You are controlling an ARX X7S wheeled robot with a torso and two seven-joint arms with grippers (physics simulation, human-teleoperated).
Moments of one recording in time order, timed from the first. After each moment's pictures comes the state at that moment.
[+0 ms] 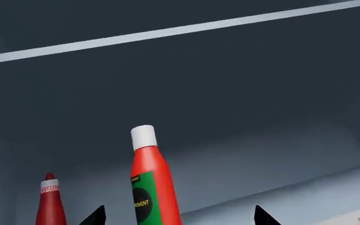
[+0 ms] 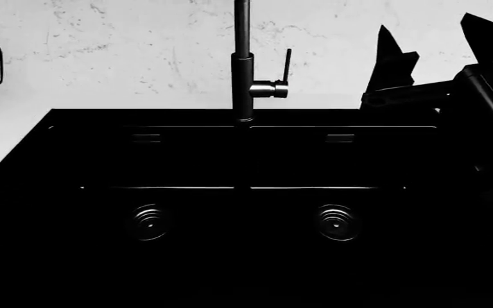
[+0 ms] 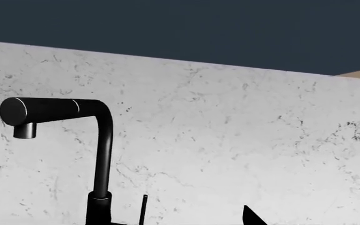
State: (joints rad) left arm -1.95 -0.69 0.68 0.37 -1.42 -0.83 -0.84; right arm 1.03 0.75 -0.13 -0.67 1.38 1.01 0.81
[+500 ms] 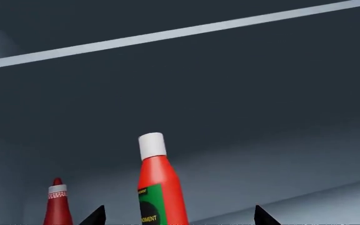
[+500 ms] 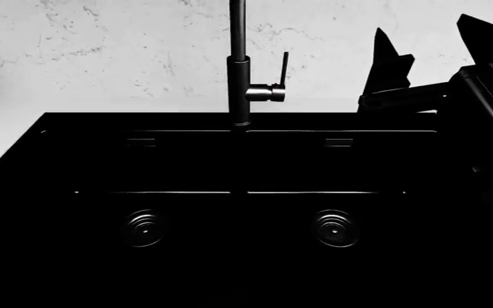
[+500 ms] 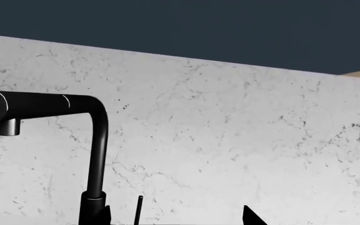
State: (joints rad) left arm -2.01 -0.66 0.68 0.30 -1.40 -0.86 -0.84; right arm 1.04 0.76 -0.14 -0.68 1.39 1.01 0.81
